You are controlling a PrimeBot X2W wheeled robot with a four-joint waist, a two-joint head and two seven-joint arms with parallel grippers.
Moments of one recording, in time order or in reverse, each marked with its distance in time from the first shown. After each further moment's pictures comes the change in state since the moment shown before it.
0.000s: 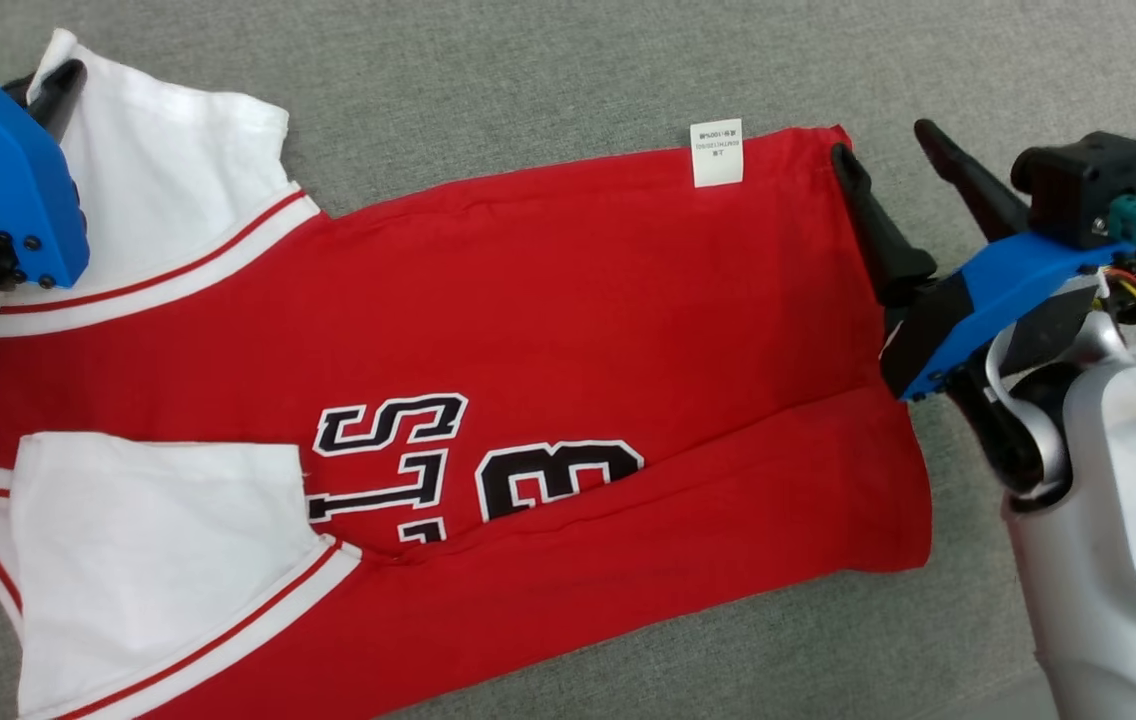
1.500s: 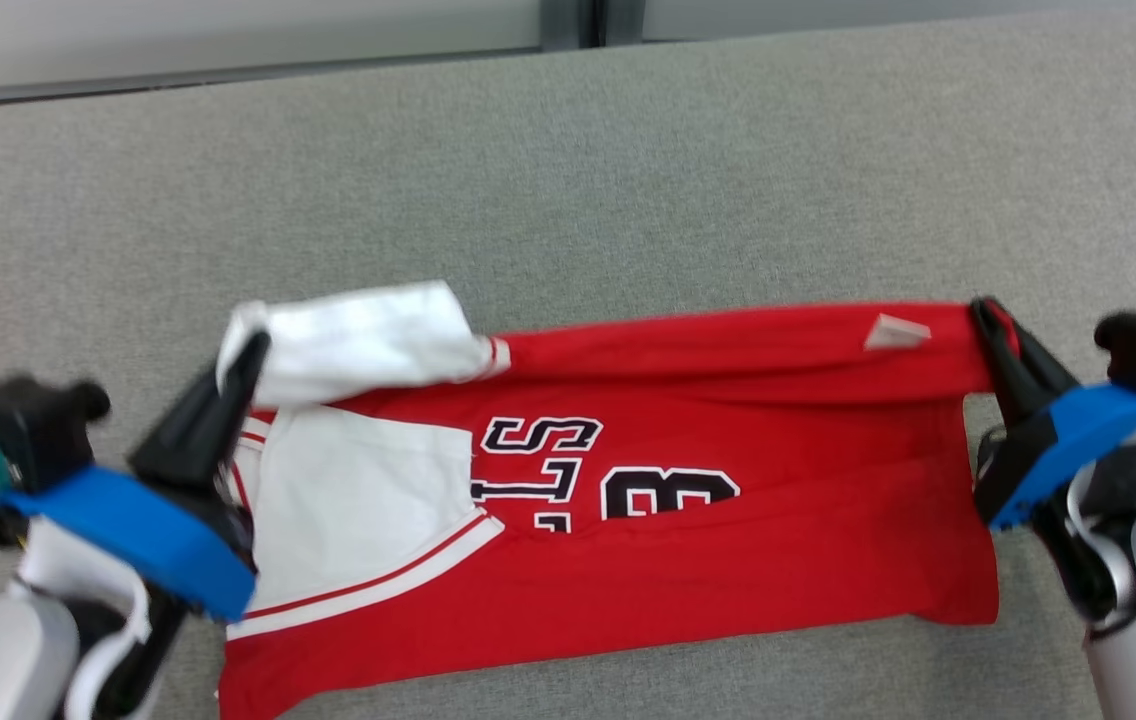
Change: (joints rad) left arm 0.587 -0.003 -0.014 -0.401 -0.140 0.061 -0.488; right arm 0.202 -0.127 -0.069 0.118 0.077 0.000 -0.109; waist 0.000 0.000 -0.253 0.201
